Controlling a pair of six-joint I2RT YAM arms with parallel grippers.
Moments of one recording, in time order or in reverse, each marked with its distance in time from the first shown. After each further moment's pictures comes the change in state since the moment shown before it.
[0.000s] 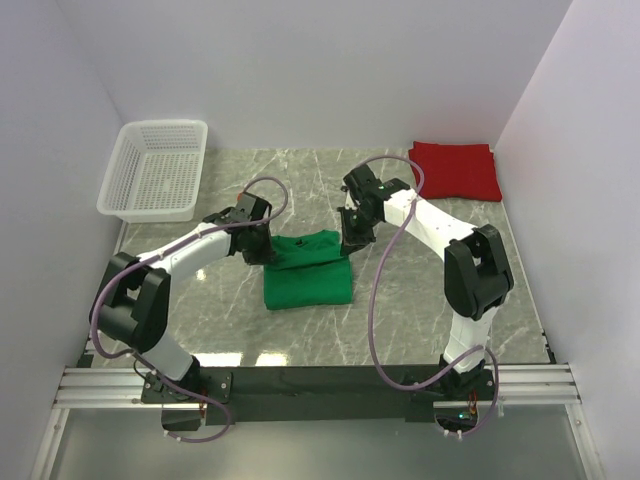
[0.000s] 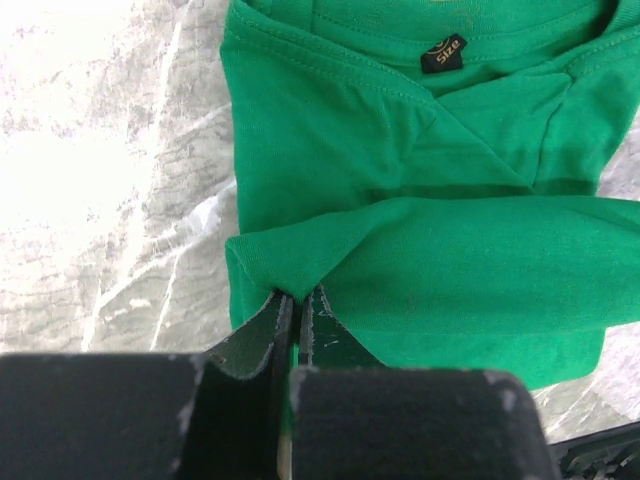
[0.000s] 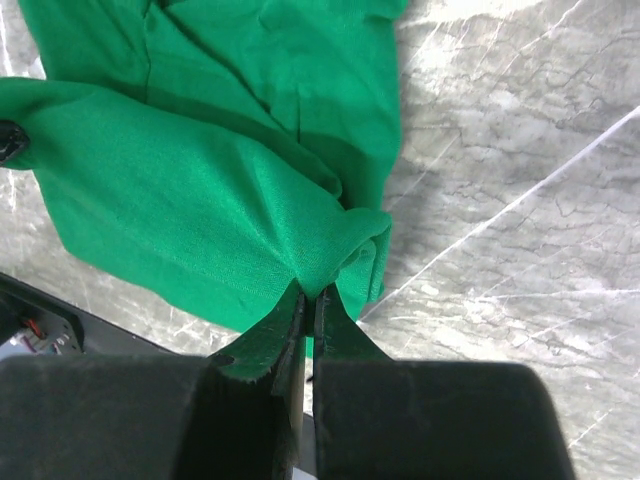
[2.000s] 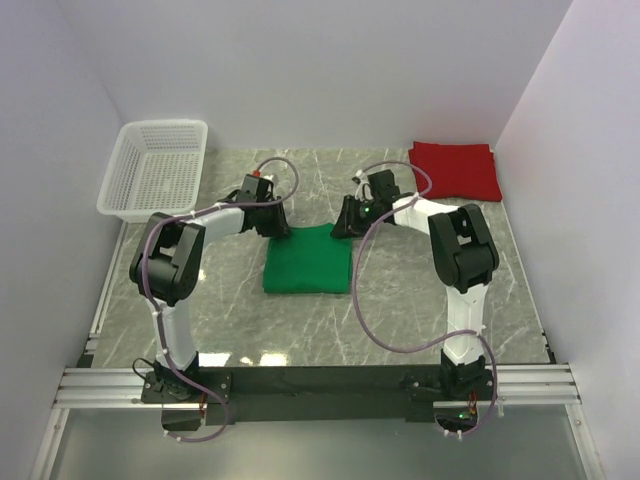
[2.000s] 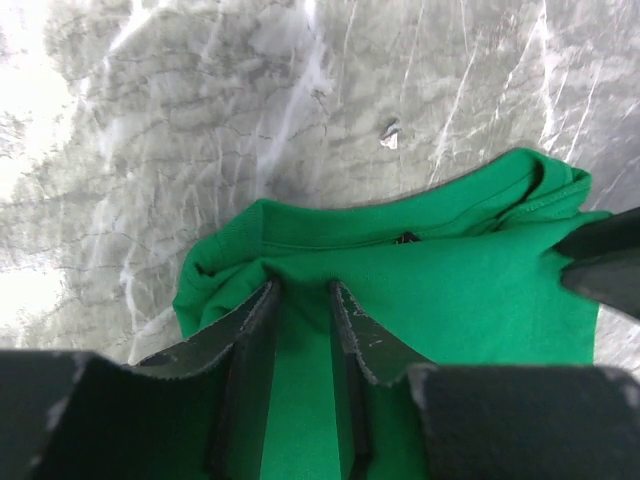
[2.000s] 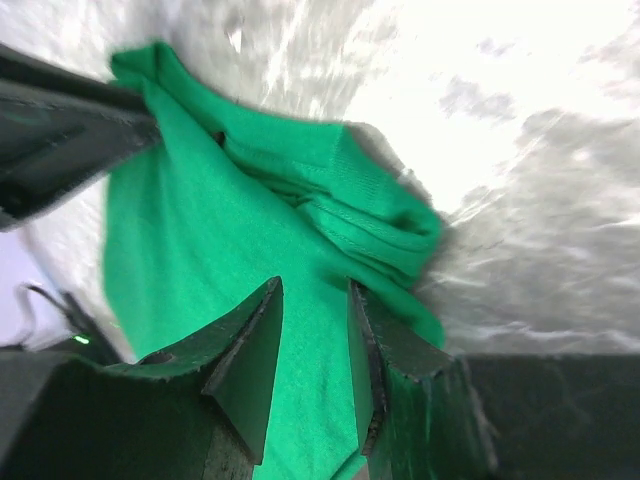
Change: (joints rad) left arm 0.093 0.370 0.204 0.332 0.160 0.168; right arm -0.181 0.229 -0.115 0.613 -0.365 0.017
